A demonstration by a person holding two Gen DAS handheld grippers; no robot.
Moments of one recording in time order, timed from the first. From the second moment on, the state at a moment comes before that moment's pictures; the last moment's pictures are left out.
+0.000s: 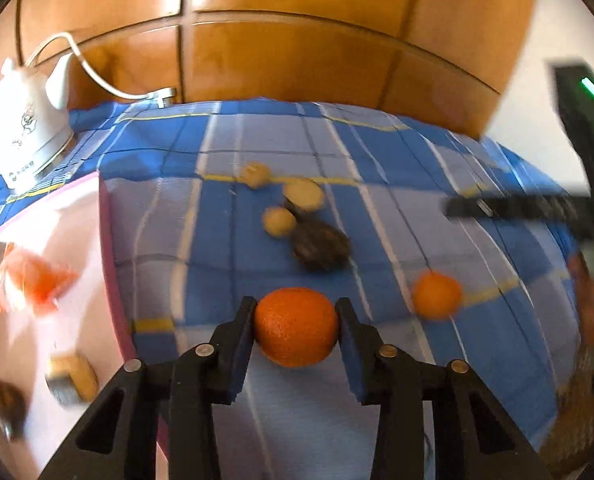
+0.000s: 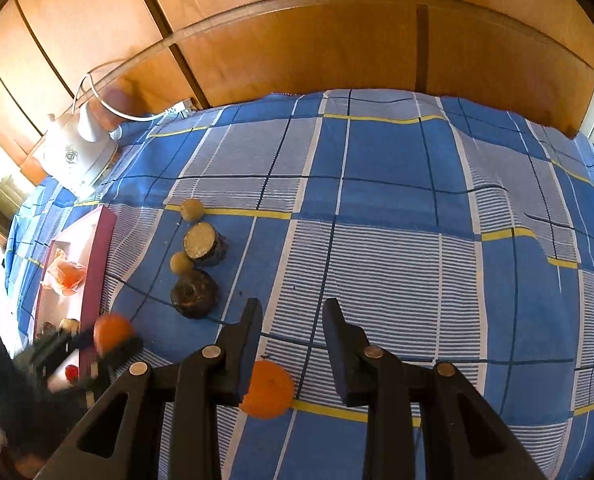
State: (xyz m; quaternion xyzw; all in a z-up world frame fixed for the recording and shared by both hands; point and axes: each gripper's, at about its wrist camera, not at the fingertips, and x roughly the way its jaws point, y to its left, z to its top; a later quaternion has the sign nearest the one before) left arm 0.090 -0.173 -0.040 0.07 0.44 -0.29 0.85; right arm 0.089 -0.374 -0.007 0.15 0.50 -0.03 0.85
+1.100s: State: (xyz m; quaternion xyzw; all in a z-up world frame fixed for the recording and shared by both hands) left arm 0.028 -0.165 -0.076 0.10 0.41 -0.33 0.85; right arm 0.152 -0.263 -0.042 0.00 0.55 0.09 0.83
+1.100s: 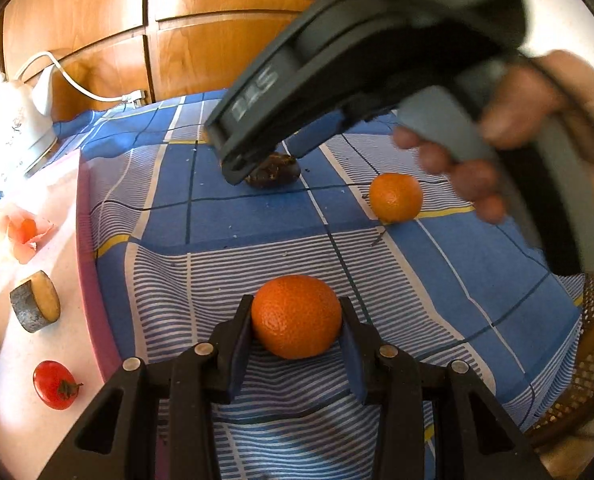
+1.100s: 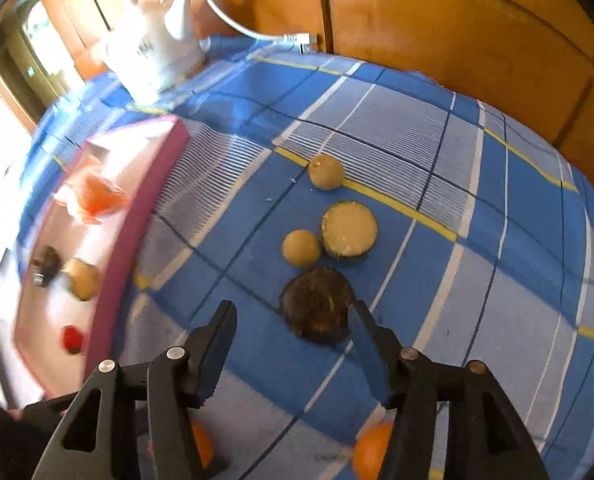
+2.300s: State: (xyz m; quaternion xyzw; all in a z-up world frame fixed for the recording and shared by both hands) left arm 0.023 -0.147 -0.034 0.07 0.41 -0.31 0.86; right arm 0.105 -0.271 -0.063 -0.04 0.56 0.14 0.82
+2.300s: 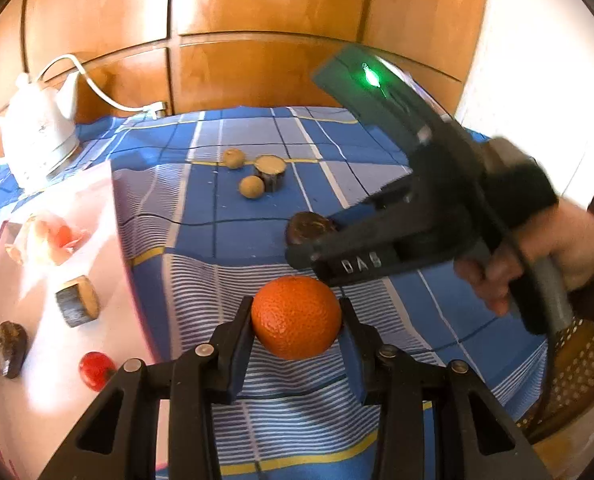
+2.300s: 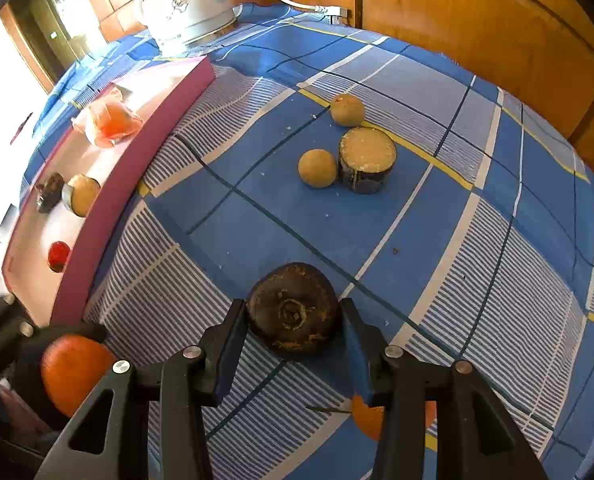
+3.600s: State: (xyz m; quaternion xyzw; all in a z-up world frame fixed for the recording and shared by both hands) left arm 0.089 0.026 -0.006 -0.01 0.38 -0.07 0.92; right arm 0.092 -0.255 -0.062 -0.09 0.54 0.12 0.83
